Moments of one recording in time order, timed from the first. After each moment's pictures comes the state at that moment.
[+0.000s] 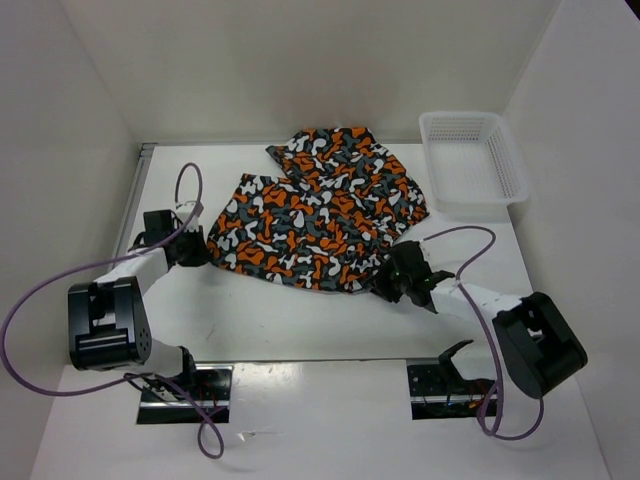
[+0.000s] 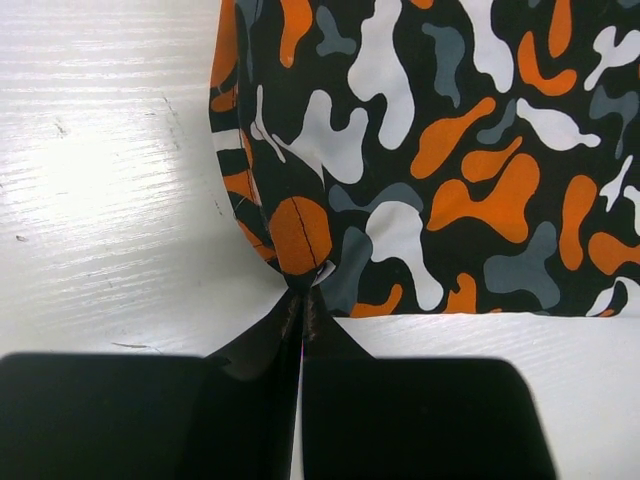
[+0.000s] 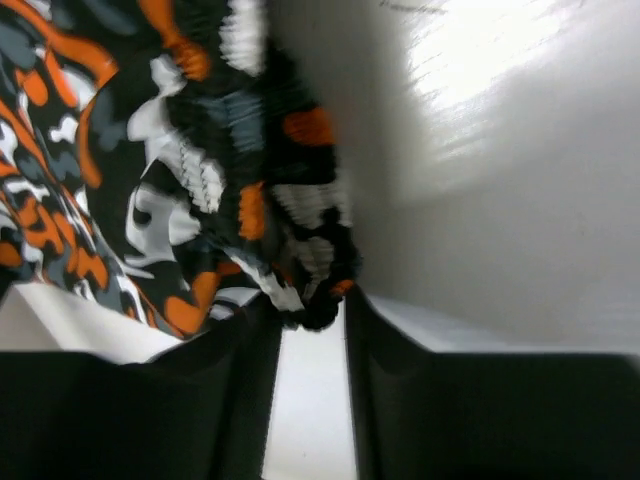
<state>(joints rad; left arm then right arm) 0.20 1.44 0.69 -0.17 0.41 0.07 0.49 1.25 0.43 -0.06 -0.01 1.18</state>
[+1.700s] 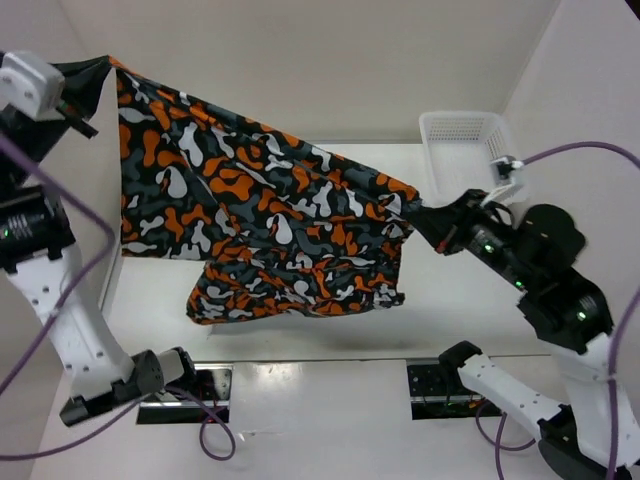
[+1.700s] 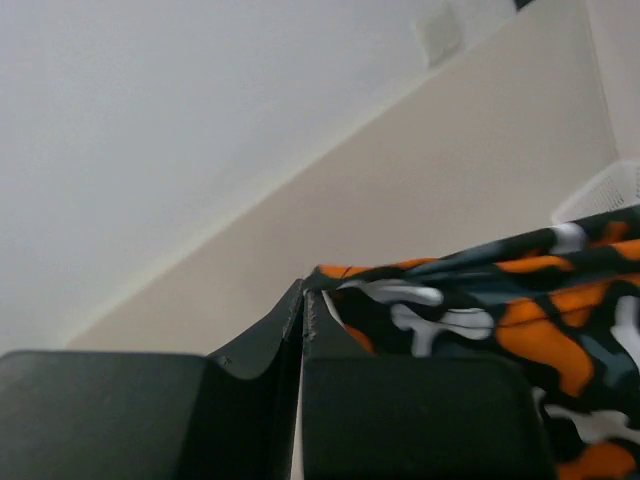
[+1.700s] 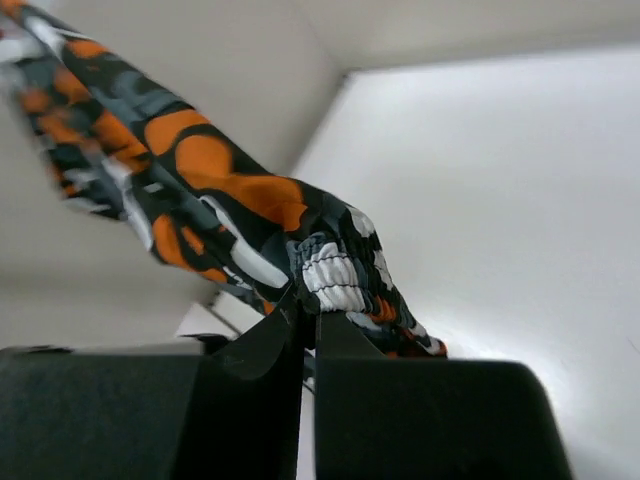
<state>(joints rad) 0.44 1.20 2.00 -0.13 0.97 0.04 0.47 0.77 1.47 -0.74 -0.20 0.59</state>
